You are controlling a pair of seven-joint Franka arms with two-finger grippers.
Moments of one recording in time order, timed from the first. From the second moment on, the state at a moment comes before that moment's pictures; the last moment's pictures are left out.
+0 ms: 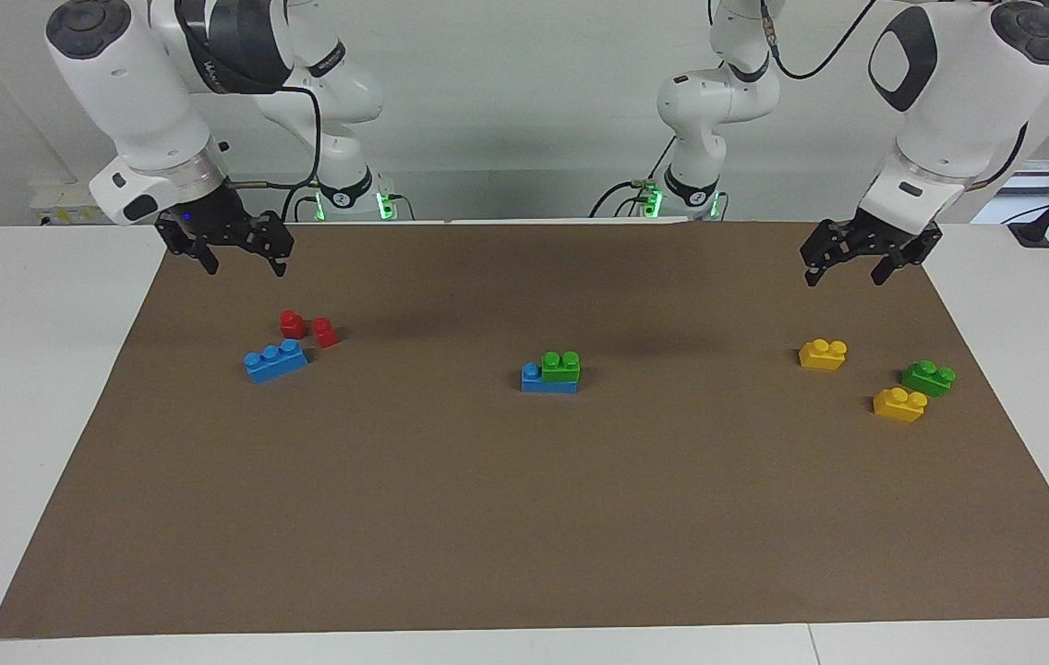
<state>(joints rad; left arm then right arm) 0.10 0.05 -0.17 -1.59 0.01 1.63 0.00 -0.01 -0.05 0.03 -1.75 0.02 1.65 0.15</state>
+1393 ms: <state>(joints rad) -0.04 0.02 -0.20 -1.68 0.00 1.70 -0.70 0.31 0.19 0.05 -1.87 0.48 2.09 1.48</state>
